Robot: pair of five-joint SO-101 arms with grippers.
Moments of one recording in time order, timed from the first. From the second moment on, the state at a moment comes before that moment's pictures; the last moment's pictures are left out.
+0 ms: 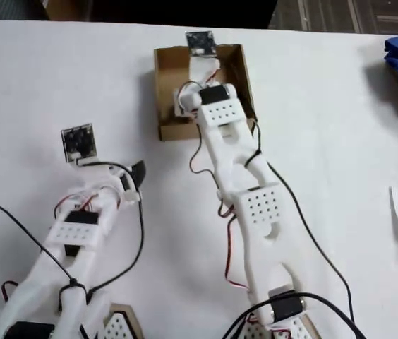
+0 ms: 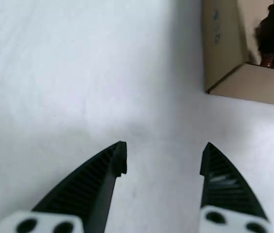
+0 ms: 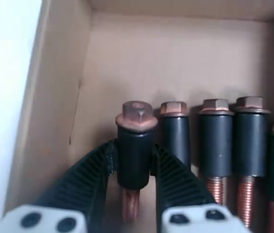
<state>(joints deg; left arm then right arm) -3.7 -33.1 75.6 10.2 20.3 -22.6 60.8 -57.7 60.6 -5.8</state>
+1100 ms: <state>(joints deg) -3.8 -33.1 75.9 10.2 20.3 -25.4 61.3 -65.5 64.1 -4.5</state>
